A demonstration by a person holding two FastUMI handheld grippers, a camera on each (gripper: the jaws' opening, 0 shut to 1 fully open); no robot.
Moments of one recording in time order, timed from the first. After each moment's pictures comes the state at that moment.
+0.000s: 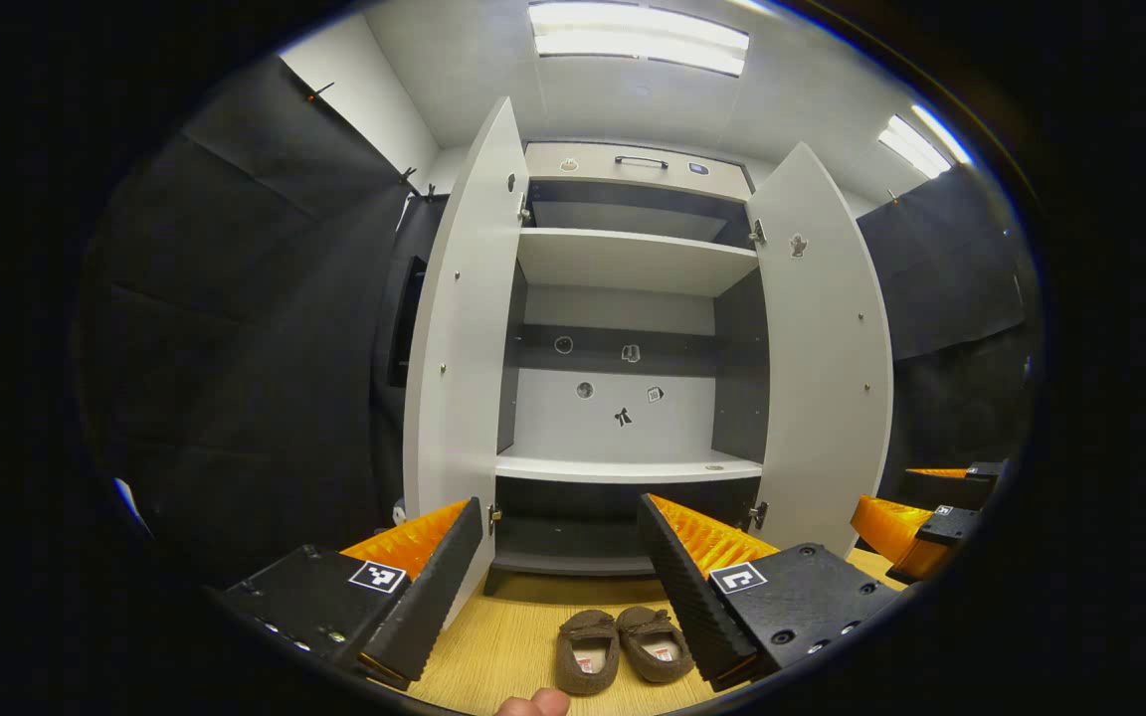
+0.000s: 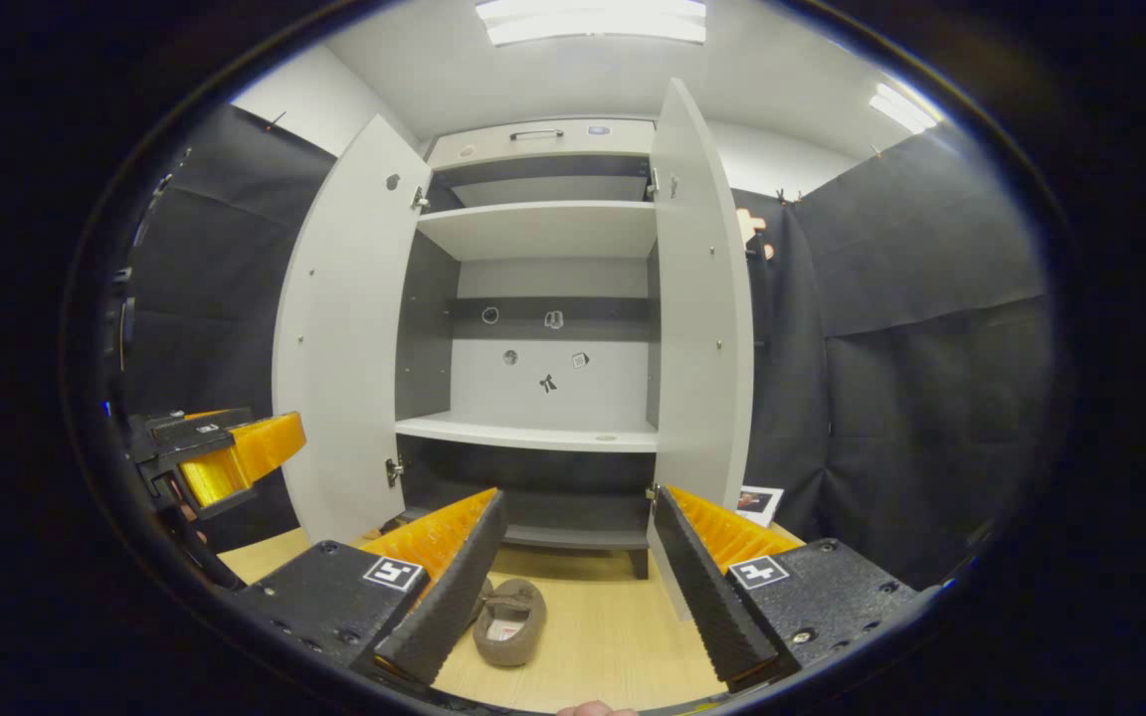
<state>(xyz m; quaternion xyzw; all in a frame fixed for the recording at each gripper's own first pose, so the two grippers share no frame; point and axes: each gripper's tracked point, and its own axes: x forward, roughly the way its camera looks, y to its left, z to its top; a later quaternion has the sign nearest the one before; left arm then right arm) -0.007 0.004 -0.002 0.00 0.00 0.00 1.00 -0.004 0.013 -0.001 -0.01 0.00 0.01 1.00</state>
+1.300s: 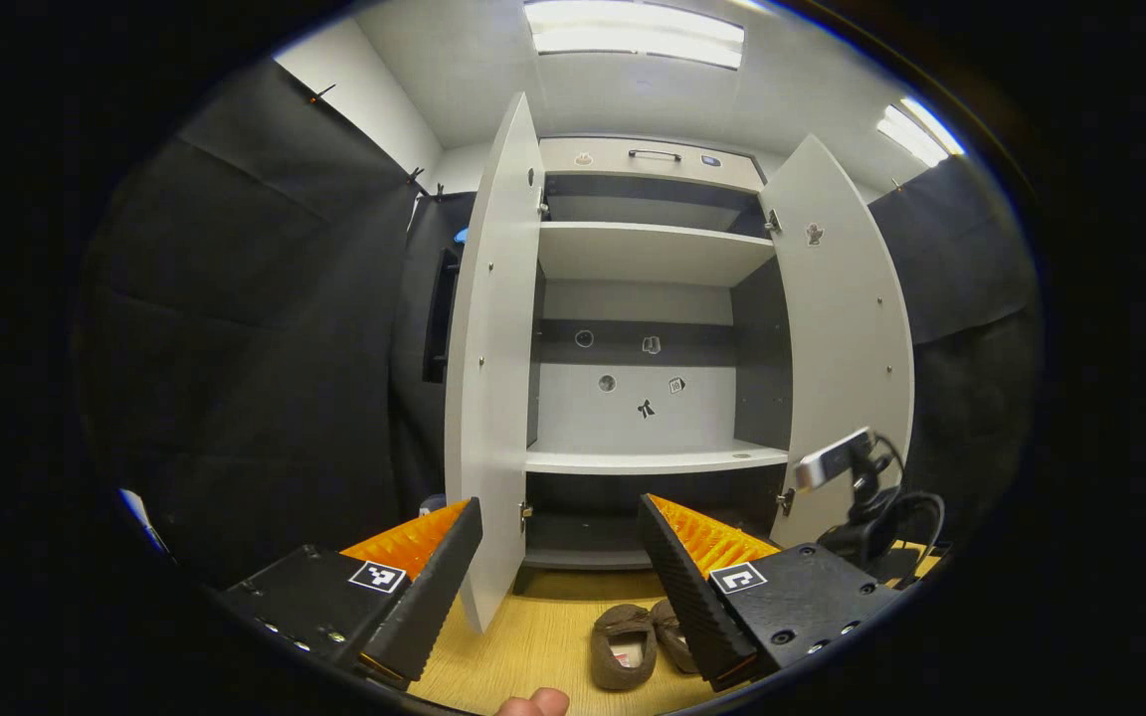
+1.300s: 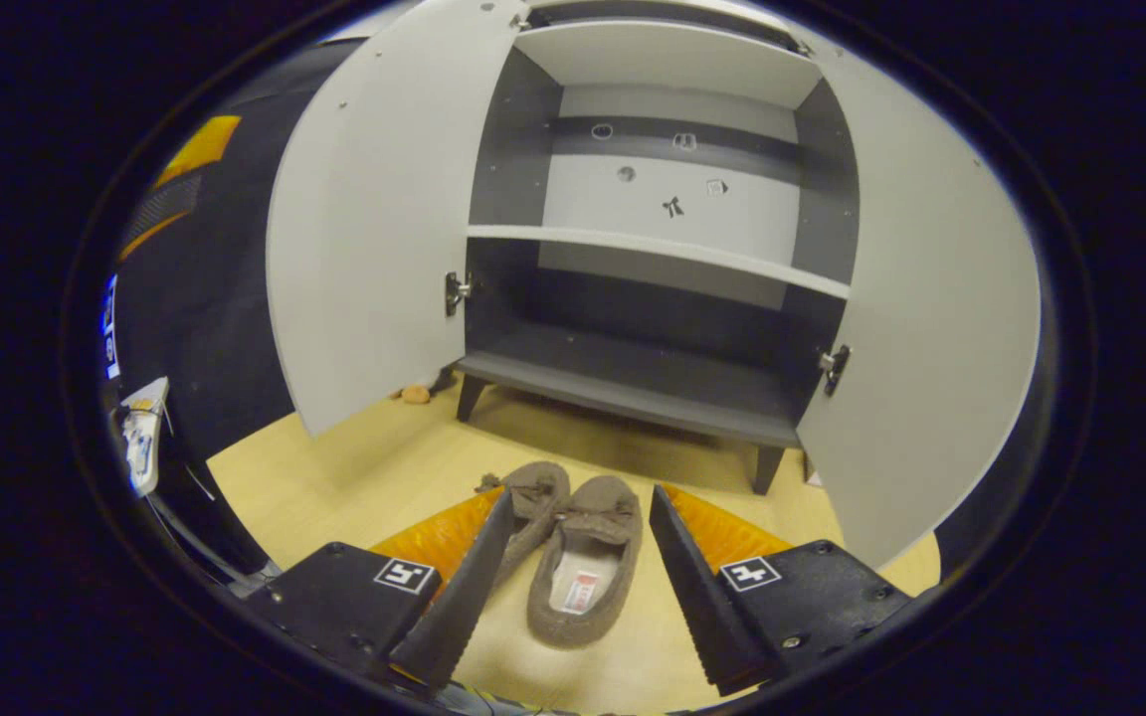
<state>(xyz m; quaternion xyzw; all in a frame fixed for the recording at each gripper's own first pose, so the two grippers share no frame) -0.005 0.042 -0.014 0.02 0.01 0.02 1.00 0.102 0.120 -0.207 -0.07 0.25 0.12 0.96</state>
